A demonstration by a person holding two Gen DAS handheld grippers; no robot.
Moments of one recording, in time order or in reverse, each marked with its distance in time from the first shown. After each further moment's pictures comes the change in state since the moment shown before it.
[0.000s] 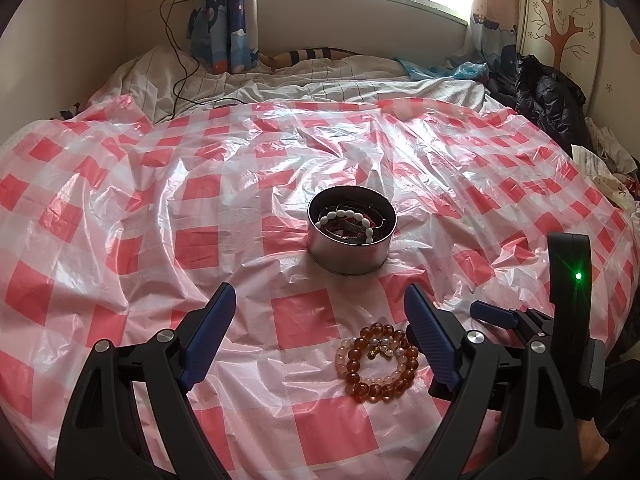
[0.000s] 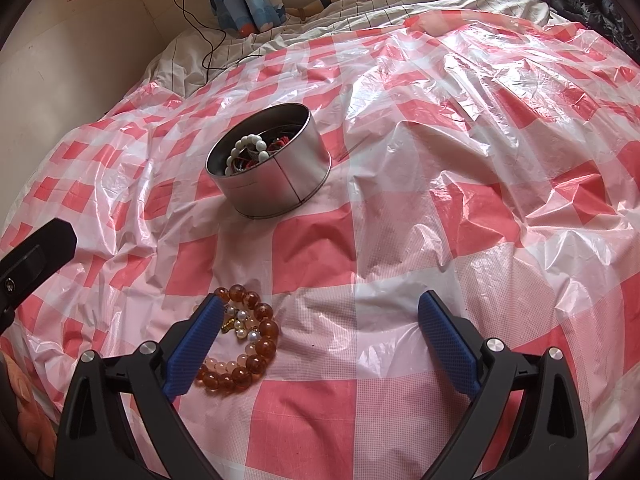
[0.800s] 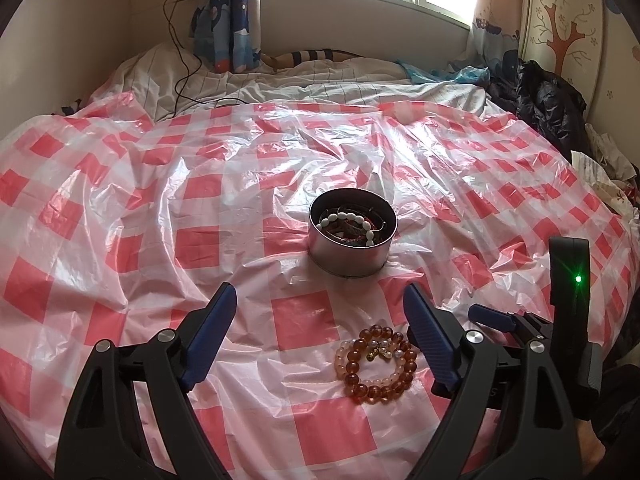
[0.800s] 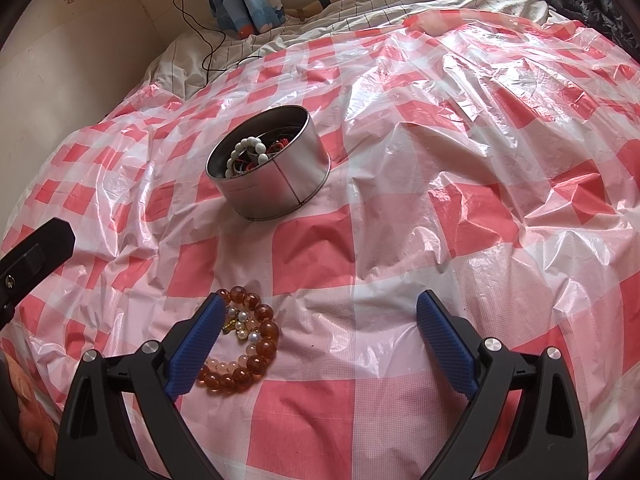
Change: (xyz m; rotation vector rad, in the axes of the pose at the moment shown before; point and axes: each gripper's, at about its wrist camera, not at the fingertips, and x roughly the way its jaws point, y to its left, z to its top) left arm -0.001 0.004 0.000 -0.011 -0.002 -0.001; right arm -0.002 -0.002 0.001 0.003 0.000 0.003
